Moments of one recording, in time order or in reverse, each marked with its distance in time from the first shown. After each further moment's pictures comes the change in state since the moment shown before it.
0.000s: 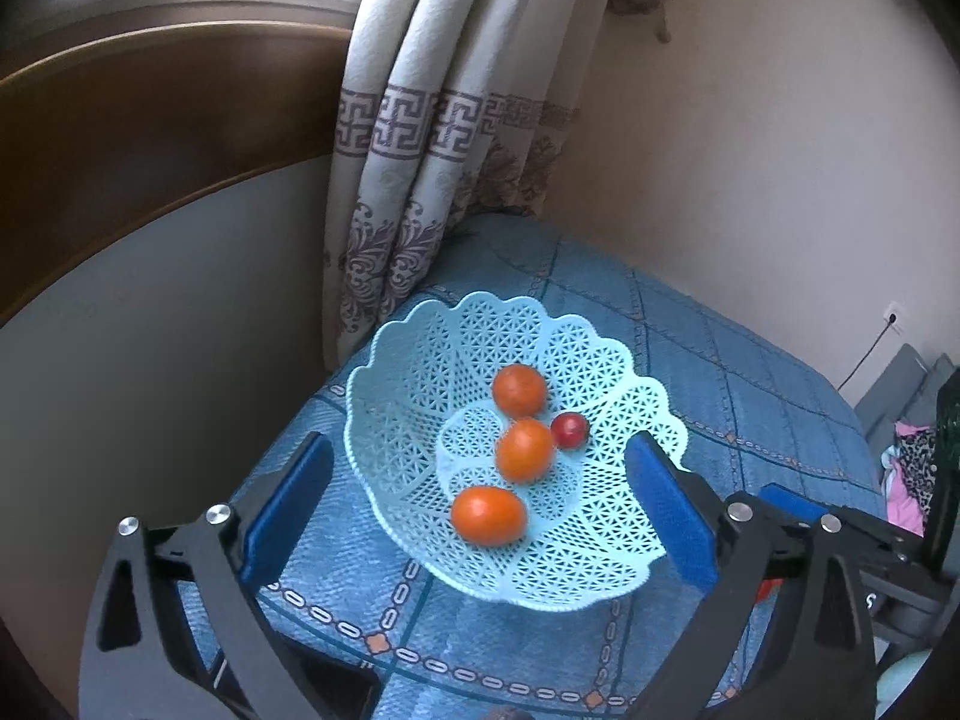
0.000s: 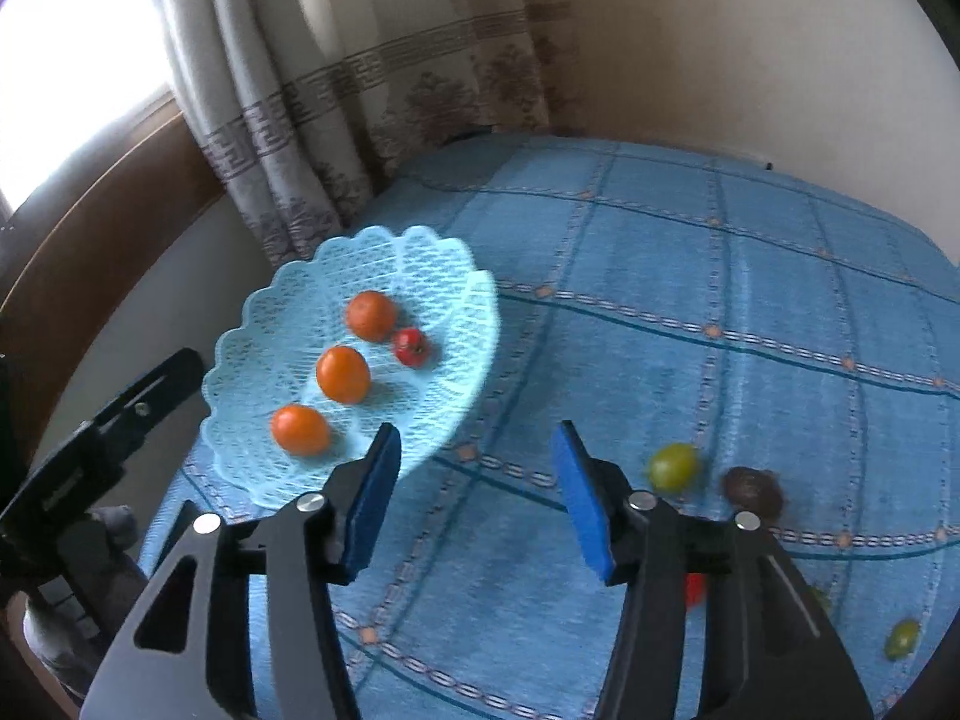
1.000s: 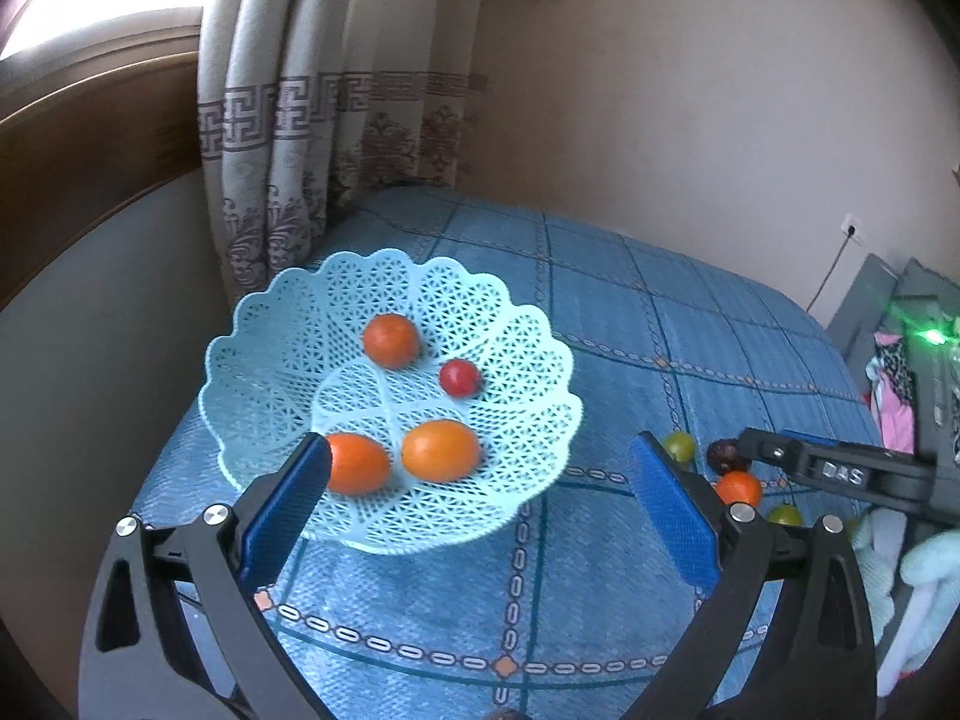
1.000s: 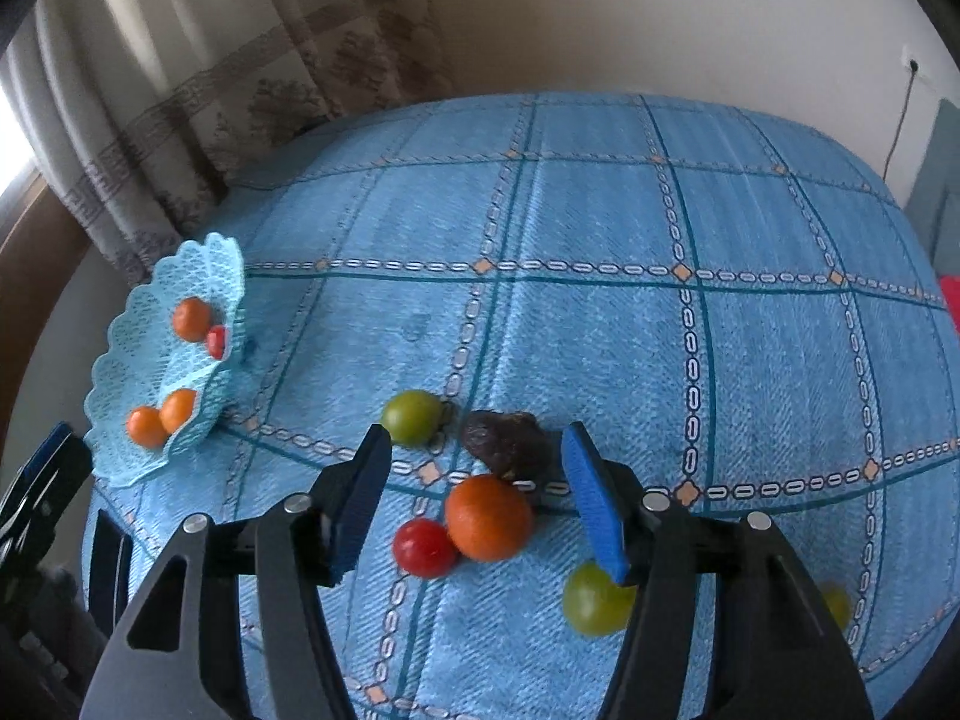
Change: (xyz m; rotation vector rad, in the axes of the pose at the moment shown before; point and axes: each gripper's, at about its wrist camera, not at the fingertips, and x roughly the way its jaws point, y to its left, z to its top) left arm 0.005 -0.073 -0.035 0.188 0.053 -0.075; right arm -0.005 -0.121 -0.021 0.180 0.069 -0.149
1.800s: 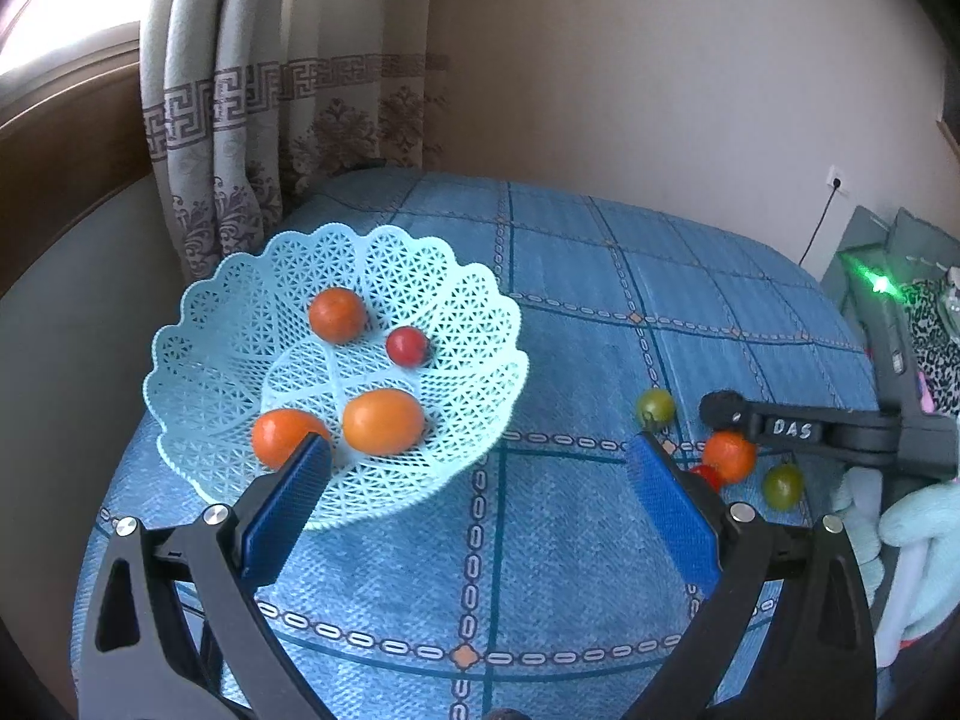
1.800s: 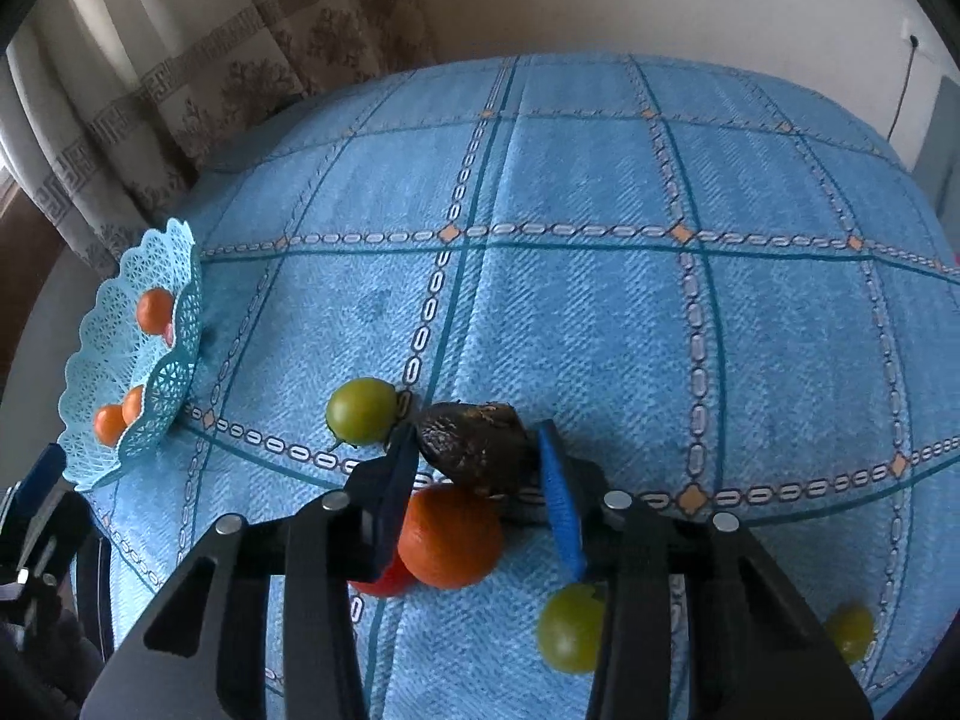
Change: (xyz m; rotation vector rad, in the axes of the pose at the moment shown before) left arm 0.012 -0.036 -0.017 0.089 0.048 -0.009; right arm 0.024 -0.015 -0.009 0.018 0.040 0.003
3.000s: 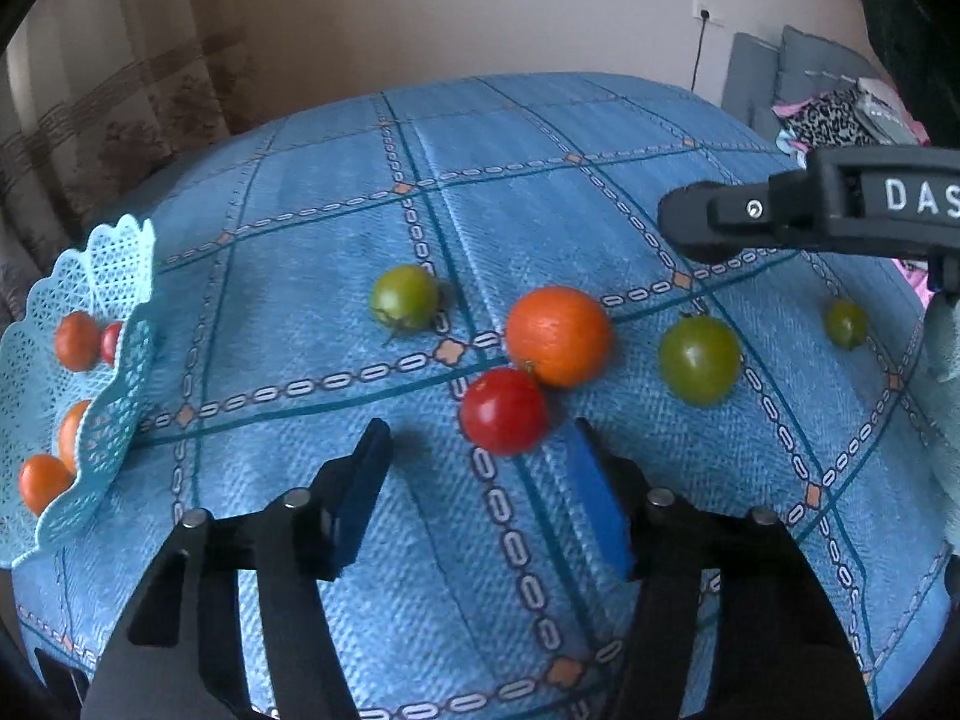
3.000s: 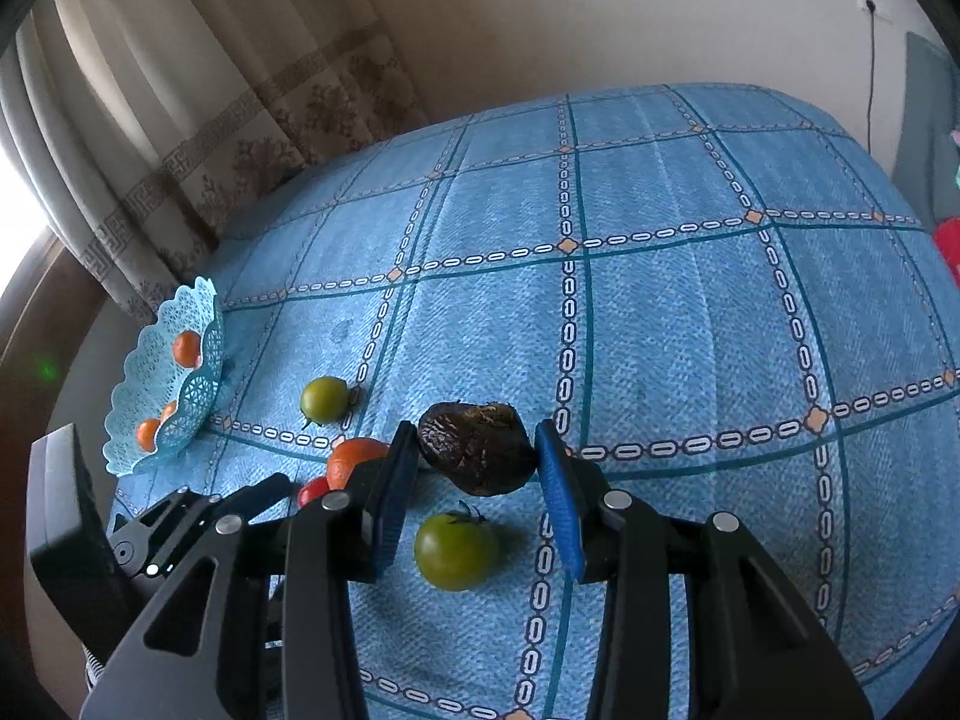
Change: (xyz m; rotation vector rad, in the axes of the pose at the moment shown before) left arm 0.076 -0.127 -0.041 0.355 0.169 -0.158; right arm -0.050 -0.063 -0.027 0.087 -0.124 0.095
